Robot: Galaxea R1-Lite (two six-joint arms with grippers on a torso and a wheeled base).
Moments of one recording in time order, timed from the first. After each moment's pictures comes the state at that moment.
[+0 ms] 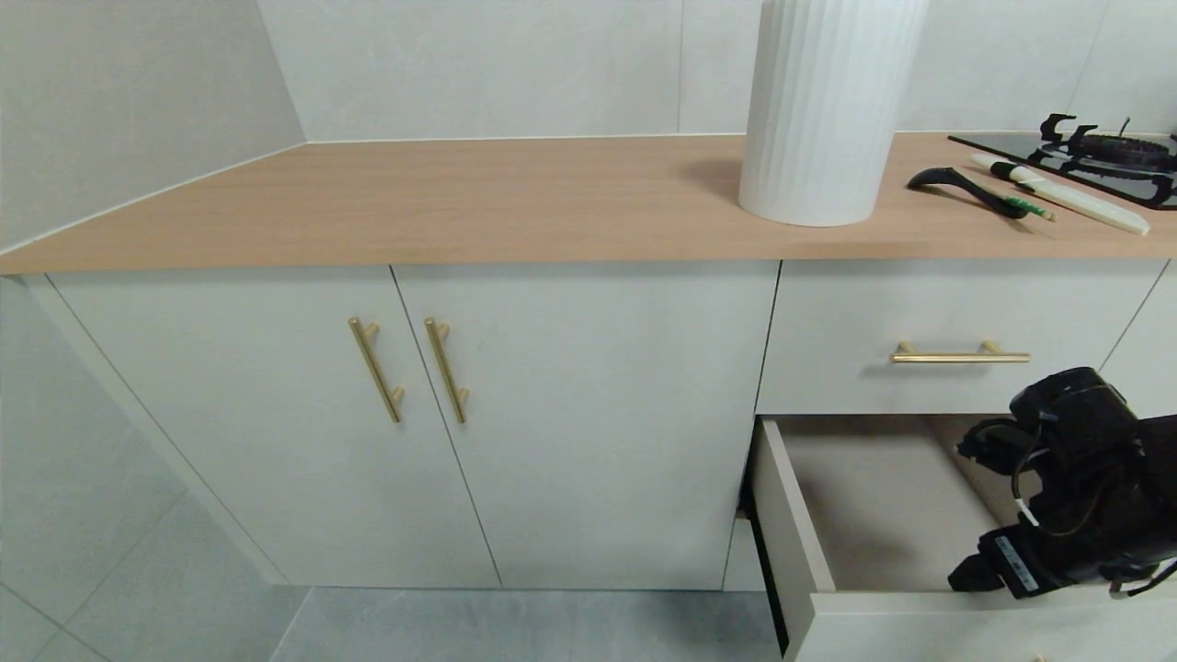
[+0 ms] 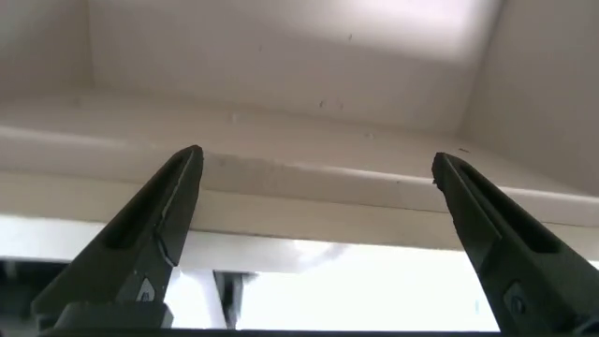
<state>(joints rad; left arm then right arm) 0.00 0.00 0.00 0.00 0.01 0.00 0.14 1.69 -0.78 0.29 -0.13 -0.08</state>
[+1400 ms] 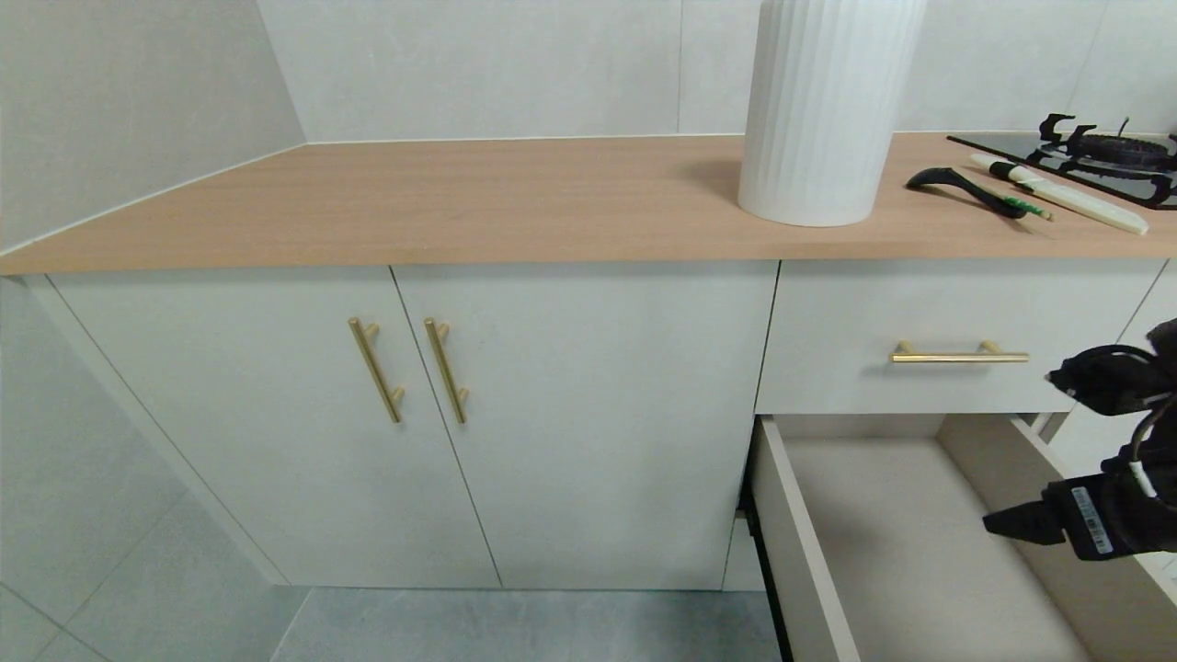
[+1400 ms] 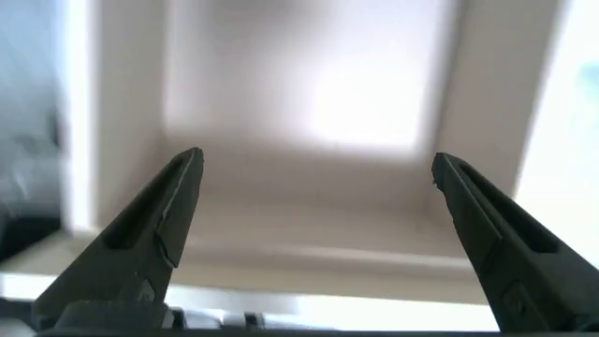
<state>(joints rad) 0.00 0.00 0.00 0.00 0.01 0.00 0.19 1.36 -0.84 0.36 -0.15 0.03</state>
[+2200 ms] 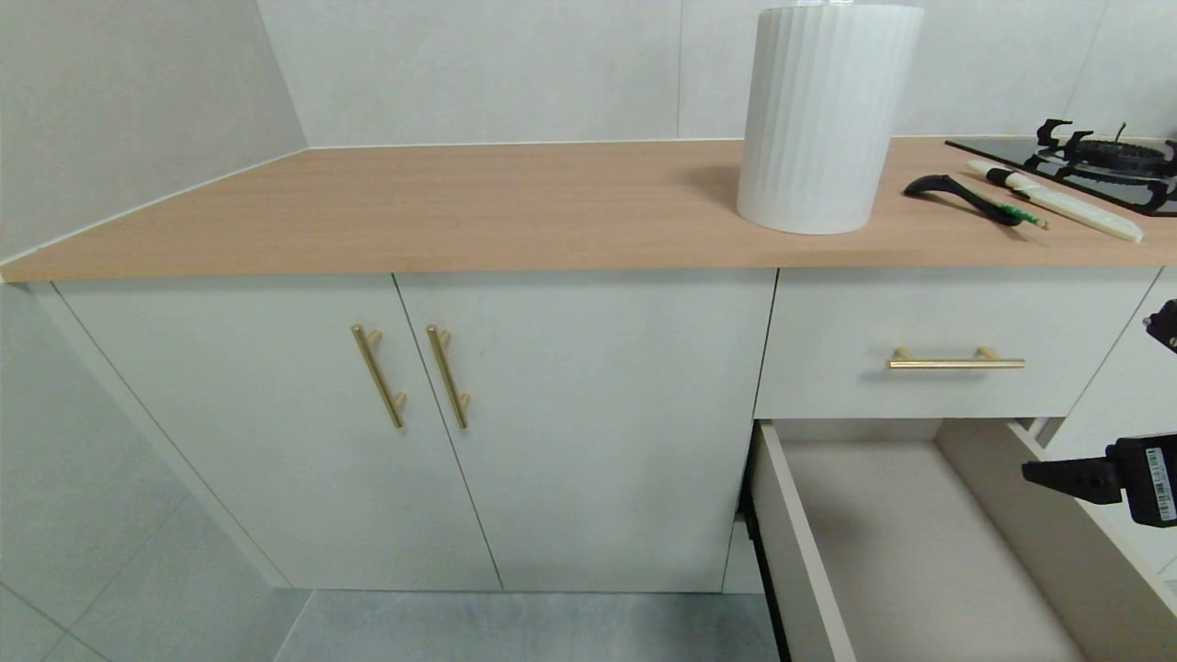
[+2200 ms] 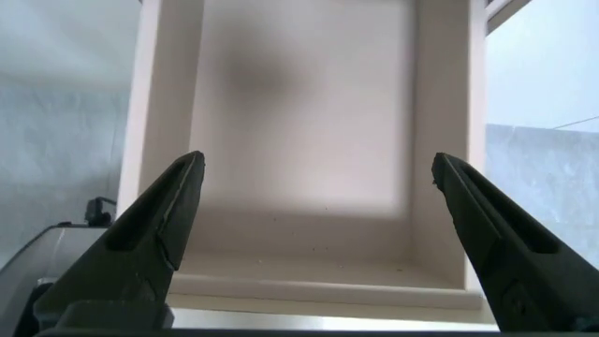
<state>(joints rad) 0.00 0.00 0.00 0.00 0.01 0.00 0.17 1.22 -0.84 0.29 -0.15 0.03</state>
